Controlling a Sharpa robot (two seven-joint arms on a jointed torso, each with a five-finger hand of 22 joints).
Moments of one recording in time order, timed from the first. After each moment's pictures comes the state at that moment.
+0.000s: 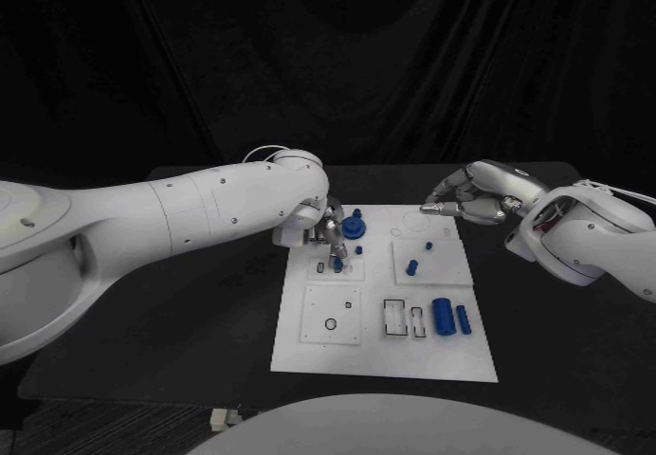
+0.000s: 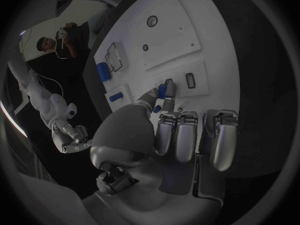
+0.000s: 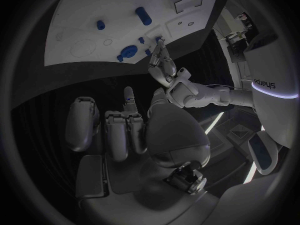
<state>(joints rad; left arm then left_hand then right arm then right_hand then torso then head) 1.34 -0.36 -0.21 1.13 -0.92 0.45 -0.58 1.22 0.06 0.14 -0.04 0.25 1.18 0.07 0.10 0.27 1.47 0.00 1.57 1.31 1.47 -0.05 1.57 1.31 0.01 1.47 0.06 1.54 1.31 1.30 -1.01 -0.21 1.61 -1.30 -0.41 0.09 1.18 0.11 -0.25 0.29 0.17 0.95 0.09 0.18 0.20 1.46 0.00 1.57 1.31 1.46 -0.06 1.57 1.31 0.06 1.43 0.06 1.29 1.31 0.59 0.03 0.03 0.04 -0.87</state>
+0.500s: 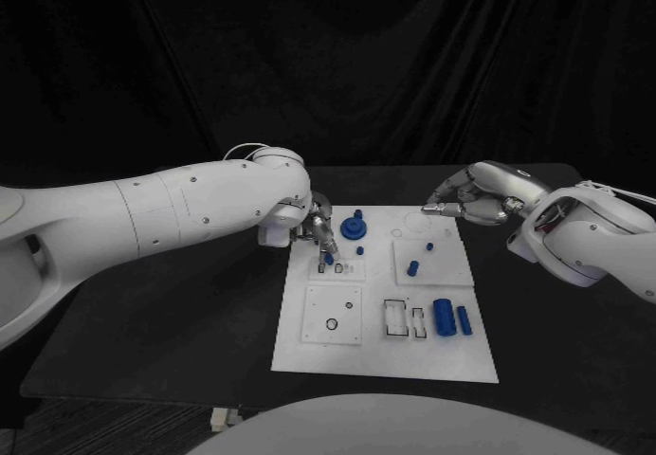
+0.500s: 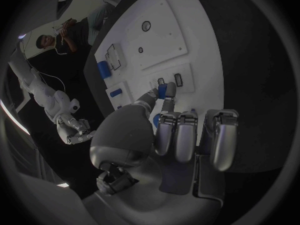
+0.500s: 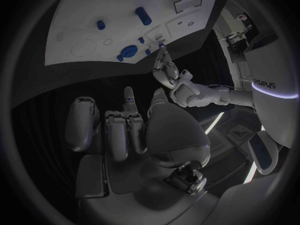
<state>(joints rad) 1.36 -0.46 -0.21 1.23 -0.92 0.39 -0.58 1.18 0.07 0.17 -0.05 0.24 1.18 0.07 0.10 0.29 1.47 0.00 1.57 1.31 1.47 -0.05 1.57 1.31 0.01 1.47 0.06 1.53 1.31 1.30 -1.01 -0.21 1.60 -1.30 -0.41 0.08 1.18 0.11 -0.25 0.29 0.17 0.95 0.09 0.18 0.20 1.46 0.00 1.57 1.31 1.46 -0.06 1.57 1.31 0.06 1.43 0.06 1.29 1.31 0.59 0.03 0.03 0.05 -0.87</state>
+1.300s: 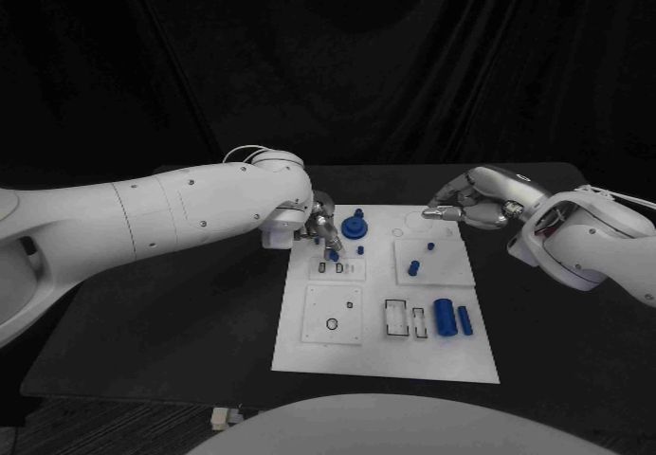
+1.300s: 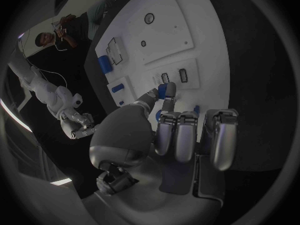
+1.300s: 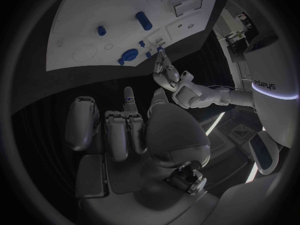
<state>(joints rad) 1.36 -0.48 -0.21 1.27 -0.92 0.31 -0.59 1.16 0.07 0.20 -0.06 0.24 1.18 0.06 0.11 0.30 1.47 -0.01 1.57 1.31 1.47 -0.06 1.57 1.31 0.01 1.47 0.06 1.52 1.31 1.29 -1.01 -0.21 1.60 -1.30 -0.41 0.08 1.18 0.11 -0.26 0.29 0.17 0.95 0.09 0.18 0.20 1.46 0.00 1.57 1.31 1.46 -0.06 1.57 1.31 0.06 1.43 0.06 1.28 1.31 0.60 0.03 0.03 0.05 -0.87</state>
